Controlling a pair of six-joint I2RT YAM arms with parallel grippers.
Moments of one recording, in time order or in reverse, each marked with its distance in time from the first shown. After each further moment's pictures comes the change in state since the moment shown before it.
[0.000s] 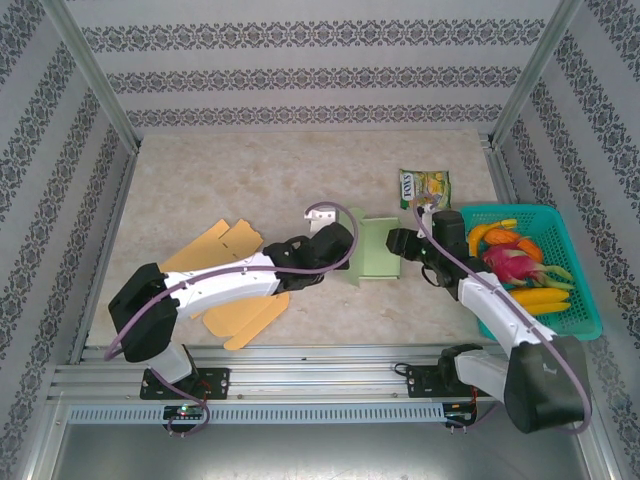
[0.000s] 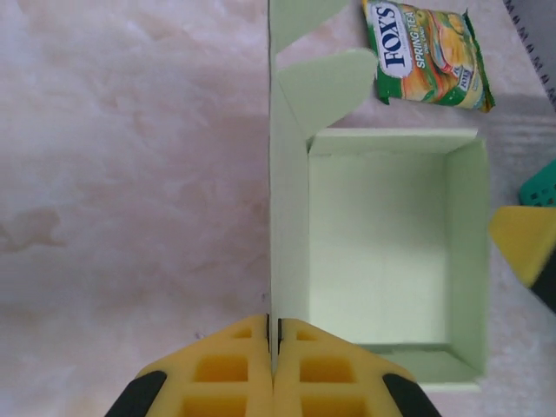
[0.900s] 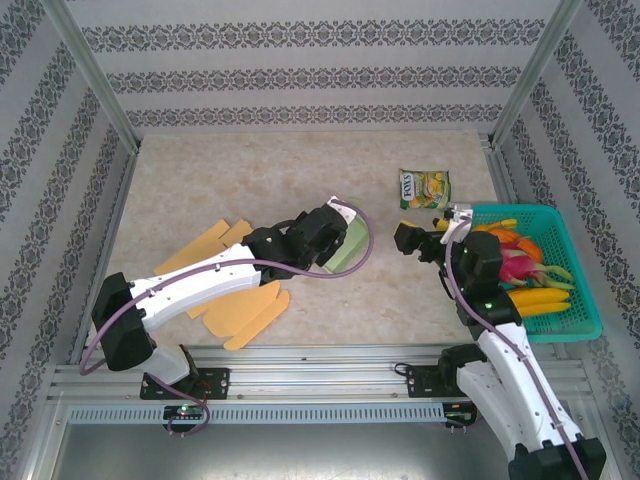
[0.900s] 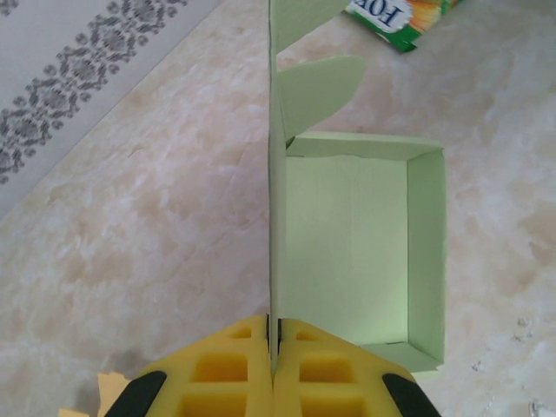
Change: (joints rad) left arm 0.013 -0.100 0.130 -0.224 -0.083 0.850; right arm -0.006 -0.438 -0.060 0.026 0.028 -0.051
